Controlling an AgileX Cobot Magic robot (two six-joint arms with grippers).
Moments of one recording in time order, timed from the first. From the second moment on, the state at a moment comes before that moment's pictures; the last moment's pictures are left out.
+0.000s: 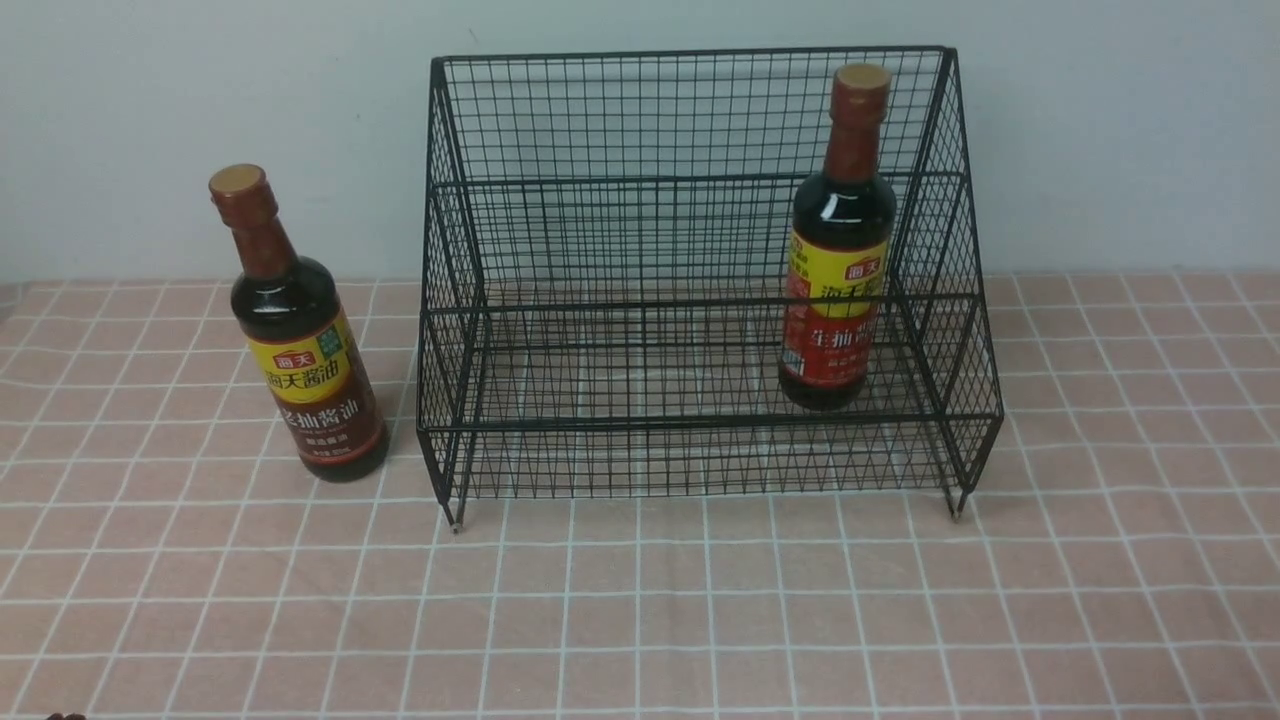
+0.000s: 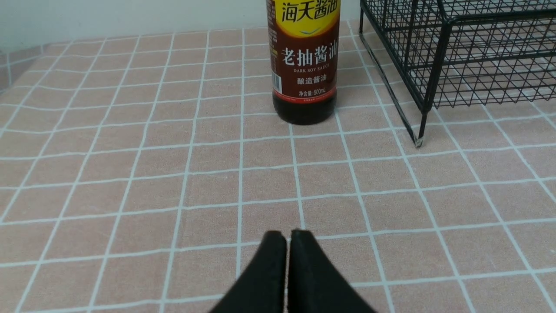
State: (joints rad) right arm -0.01 -0.01 0.02 0.00 0.36 0.03; left arm -0.03 -0.01 0.03 -0.03 0.38 0.06
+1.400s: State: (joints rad) right arm -0.01 -0.01 0.02 0.00 0.36 0.03; left arm -0.03 0.05 0.02 -0.26 -0.49 0.01
